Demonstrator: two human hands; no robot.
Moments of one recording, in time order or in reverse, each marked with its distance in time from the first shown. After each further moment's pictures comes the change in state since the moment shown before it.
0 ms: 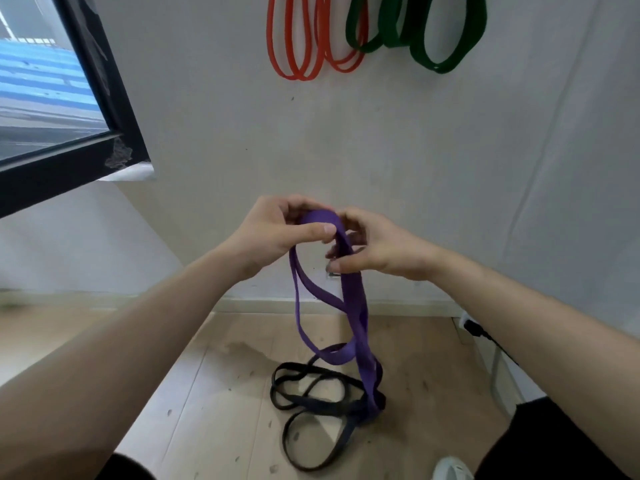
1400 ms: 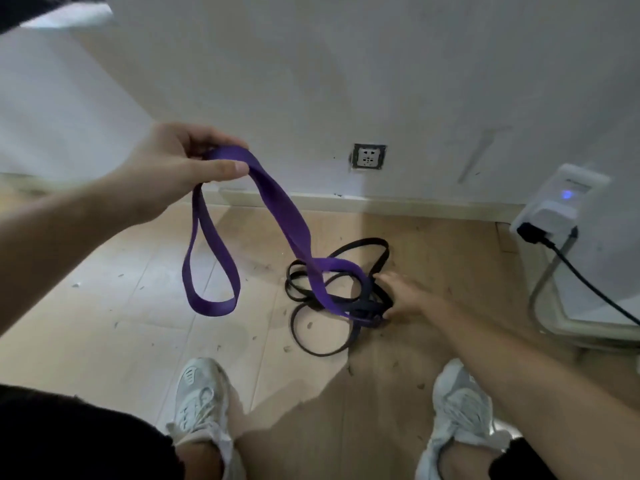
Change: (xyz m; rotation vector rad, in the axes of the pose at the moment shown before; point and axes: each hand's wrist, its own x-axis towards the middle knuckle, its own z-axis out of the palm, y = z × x) left_hand -0.055 -0.093 -0.055 0.243 0.127 -0.303; right_hand -0.071 0.379 0.125 -0.541 -0.368 0.611
